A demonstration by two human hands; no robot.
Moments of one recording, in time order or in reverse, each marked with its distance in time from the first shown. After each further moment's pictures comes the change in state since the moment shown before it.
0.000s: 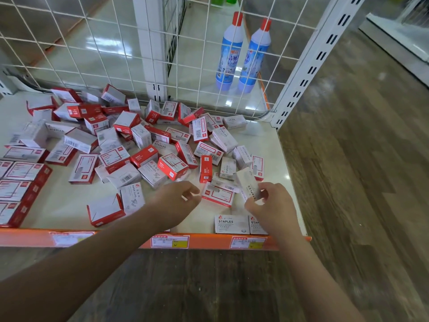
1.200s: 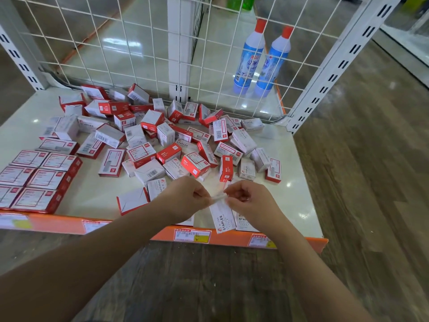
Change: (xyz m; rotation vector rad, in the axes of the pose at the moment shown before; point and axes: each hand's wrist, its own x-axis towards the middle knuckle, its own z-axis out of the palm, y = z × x) left_hand -0.017 -0.013 -0.024 -0.129 -0.053 -0.009; right_hand -0.017 -0.062 0.026 0.193 -0.281 -0.238
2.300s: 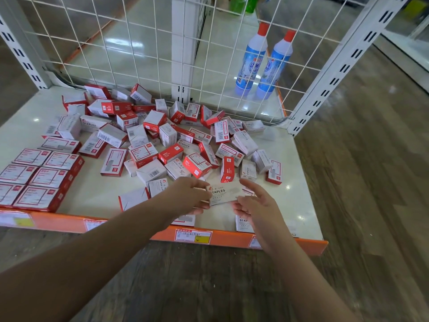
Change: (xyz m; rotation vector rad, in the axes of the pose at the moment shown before) left_hand -0.002 0.006 -0.003 -0.603 -0.064 -0.264; right_hand -0.006 0.003 0.011 0.775 0.163 0.333
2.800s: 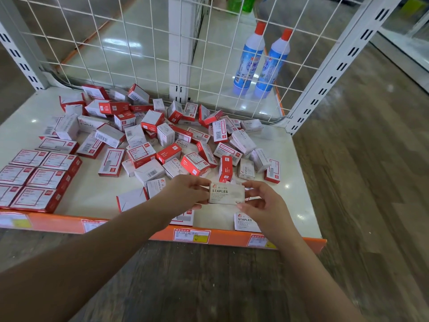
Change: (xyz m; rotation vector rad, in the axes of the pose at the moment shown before) left_hand 0.001 -0.002 0.000 0.083 0.016 0.097; right_hand -0.001 0.002 -0.026 -0.534 -0.072 -0.309
